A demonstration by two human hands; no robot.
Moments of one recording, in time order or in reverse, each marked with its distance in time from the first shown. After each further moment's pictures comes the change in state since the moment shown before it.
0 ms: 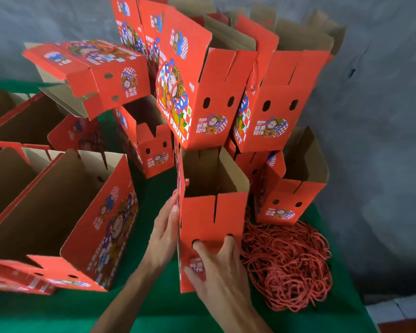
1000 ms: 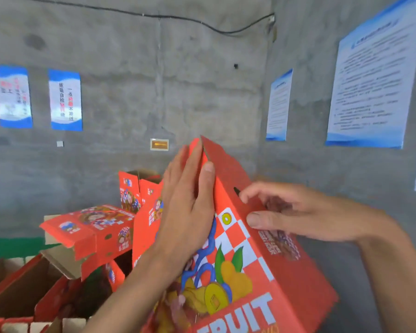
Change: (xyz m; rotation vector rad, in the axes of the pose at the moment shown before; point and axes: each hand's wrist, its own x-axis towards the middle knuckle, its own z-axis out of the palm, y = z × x) left_hand 0.048 0.400 0.012 0.249 0.264 0.943; right_hand 0.069 -0.026 -0.457 0.292 -0.045 -0.501
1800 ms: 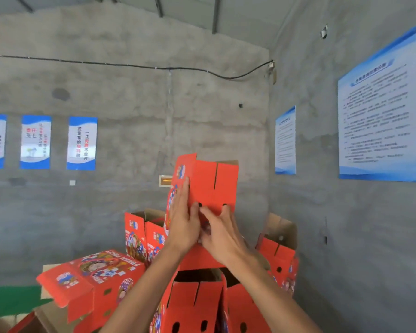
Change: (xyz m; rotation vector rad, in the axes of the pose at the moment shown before) left_hand 0.109 -0.147 0.058 -0.085 -0.010 -0.041; right_hand 0.221 0.103 0.074 -0.381 0.625 0.101
